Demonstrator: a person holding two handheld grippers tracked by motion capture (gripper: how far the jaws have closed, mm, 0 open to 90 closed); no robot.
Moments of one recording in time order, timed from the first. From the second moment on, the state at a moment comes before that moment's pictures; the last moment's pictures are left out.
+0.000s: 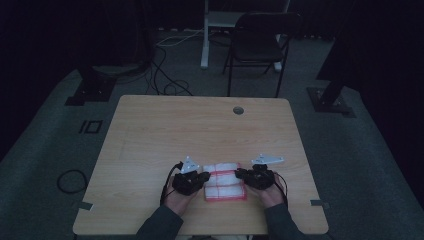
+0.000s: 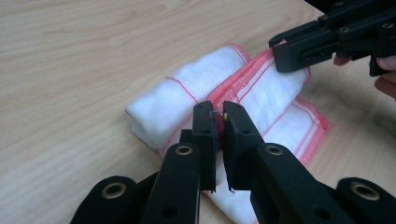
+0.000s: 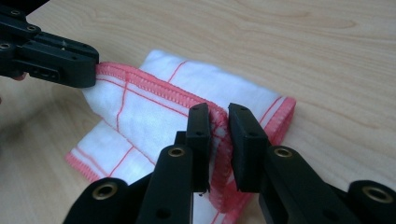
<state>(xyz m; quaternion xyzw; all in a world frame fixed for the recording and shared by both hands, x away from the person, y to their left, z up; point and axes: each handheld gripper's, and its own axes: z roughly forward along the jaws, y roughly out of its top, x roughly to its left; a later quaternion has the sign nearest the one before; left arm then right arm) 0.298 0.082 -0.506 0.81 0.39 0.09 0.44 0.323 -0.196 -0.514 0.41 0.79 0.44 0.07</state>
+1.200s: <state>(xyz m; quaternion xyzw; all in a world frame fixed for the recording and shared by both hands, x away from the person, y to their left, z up) 0.263 0.116 -0.519 0.80 0.38 0.11 0.45 0.307 -0.219 -0.510 0.43 0.77 0.46 0.11</state>
